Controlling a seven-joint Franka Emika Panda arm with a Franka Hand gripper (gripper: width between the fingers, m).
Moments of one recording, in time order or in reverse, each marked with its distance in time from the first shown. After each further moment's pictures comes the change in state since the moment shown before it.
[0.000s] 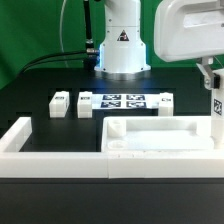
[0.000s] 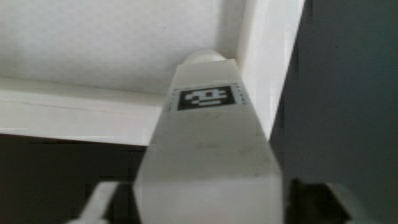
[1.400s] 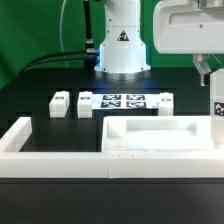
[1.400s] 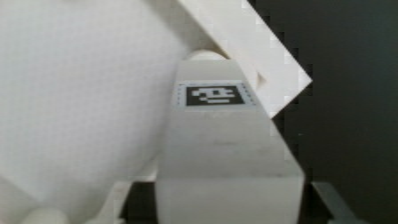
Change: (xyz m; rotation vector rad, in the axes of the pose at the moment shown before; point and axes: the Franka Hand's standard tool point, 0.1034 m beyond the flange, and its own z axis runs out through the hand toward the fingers) arm -0.006 0.010 0.002 0.004 0.030 0.986
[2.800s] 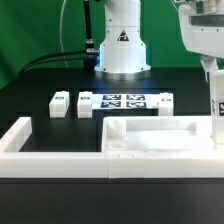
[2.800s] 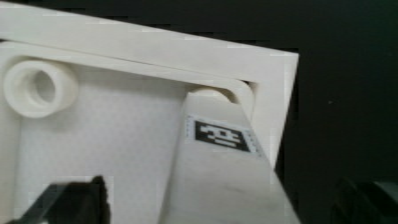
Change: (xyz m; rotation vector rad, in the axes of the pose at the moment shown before) arm -0.013 0.003 0.004 0.039 -0.072 0.442
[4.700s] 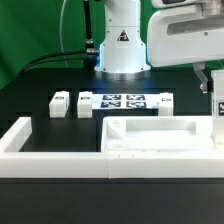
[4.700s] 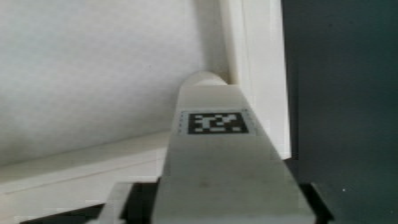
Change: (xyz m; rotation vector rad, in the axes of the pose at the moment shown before) arm 0.003 0.001 0.003 -0.033 0.024 -1.098
